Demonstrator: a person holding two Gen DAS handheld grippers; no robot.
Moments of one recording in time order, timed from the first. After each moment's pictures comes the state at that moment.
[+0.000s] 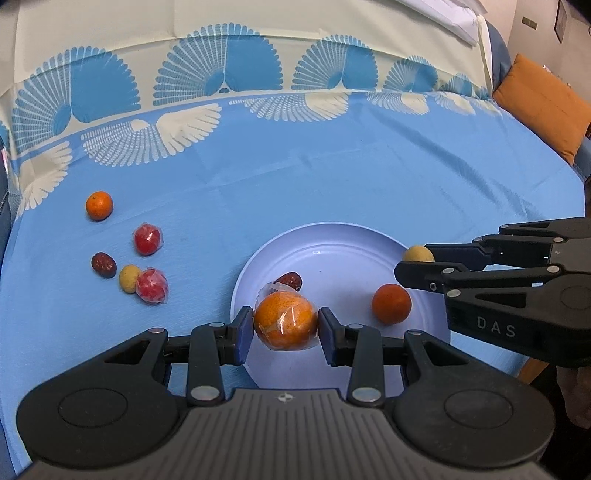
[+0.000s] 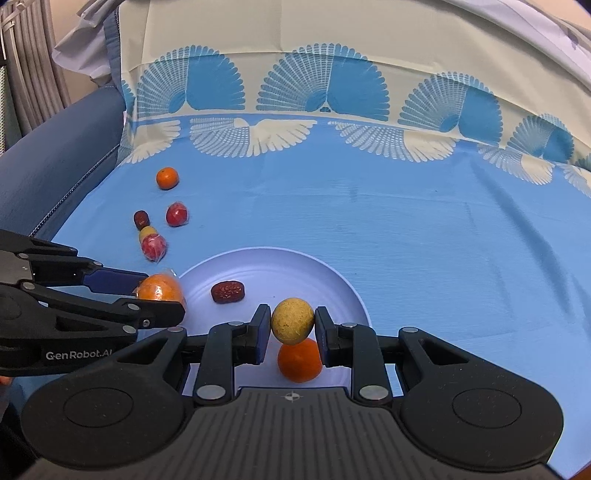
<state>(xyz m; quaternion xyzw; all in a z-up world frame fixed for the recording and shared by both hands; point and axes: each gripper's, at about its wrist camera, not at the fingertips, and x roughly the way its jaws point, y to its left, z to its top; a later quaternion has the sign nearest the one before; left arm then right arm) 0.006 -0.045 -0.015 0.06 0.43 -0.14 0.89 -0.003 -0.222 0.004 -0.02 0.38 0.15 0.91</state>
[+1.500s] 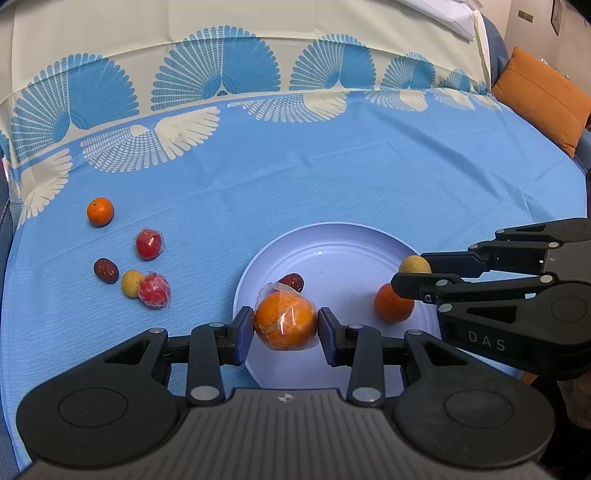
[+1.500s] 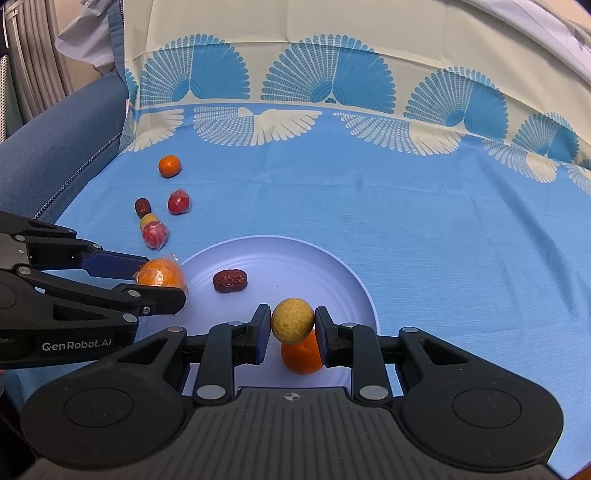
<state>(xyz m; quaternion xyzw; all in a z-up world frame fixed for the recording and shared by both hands) 0.005 -0.049 -0.015 0.07 0.43 -0.14 0.89 -0.002 -0.219 -0.001 -0.04 0.39 0.15 0.90</state>
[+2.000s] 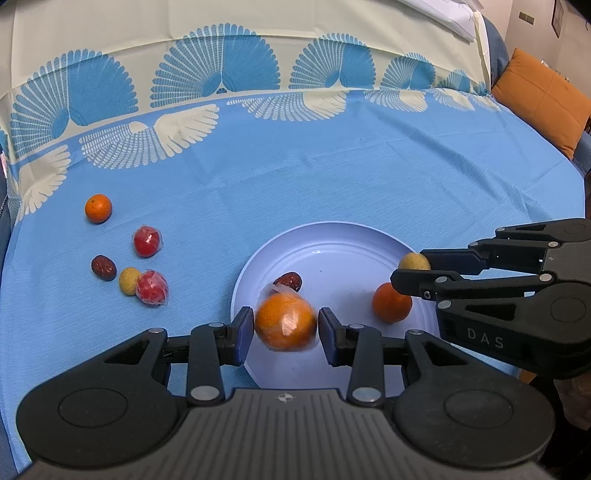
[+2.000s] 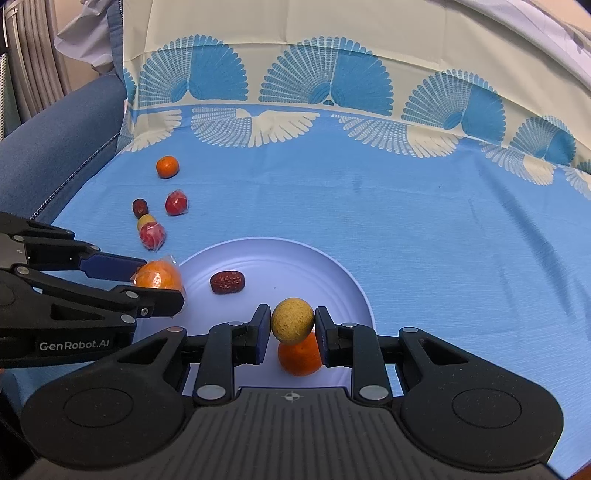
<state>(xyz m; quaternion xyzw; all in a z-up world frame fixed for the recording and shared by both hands) 0.005 -0.049 -0.016 0.07 0.43 -0.14 0.89 -0.002 -0.220 -0.001 -0.04 0.39 0.15 0.91</state>
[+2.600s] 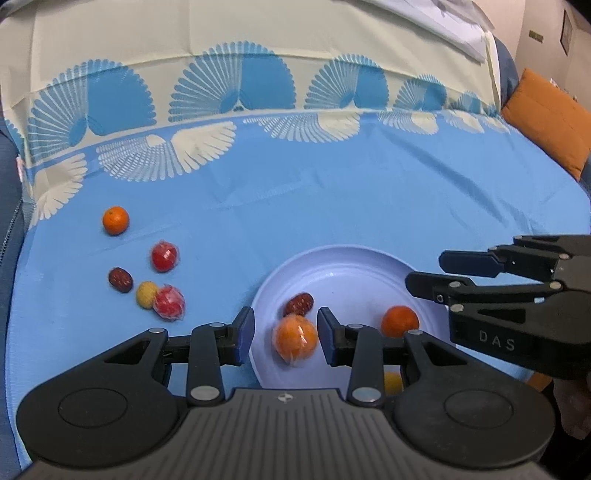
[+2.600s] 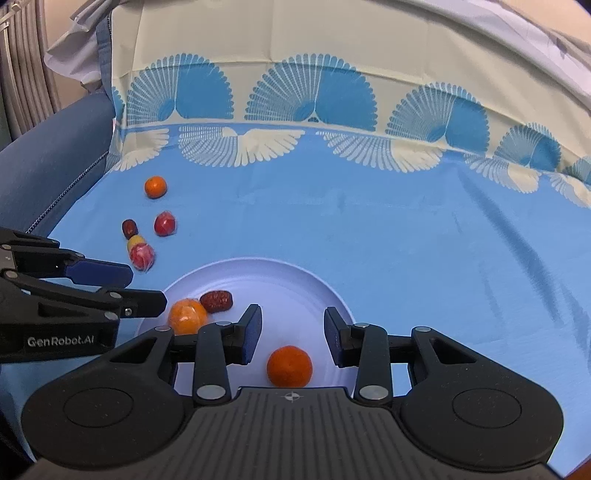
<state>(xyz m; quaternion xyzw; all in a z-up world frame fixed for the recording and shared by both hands) 0.004 -0.038 -0.001 0.05 0.40 -0.12 0.91 -0.004 -0.222 0.008 -0.03 0.37 0.13 0.92</state>
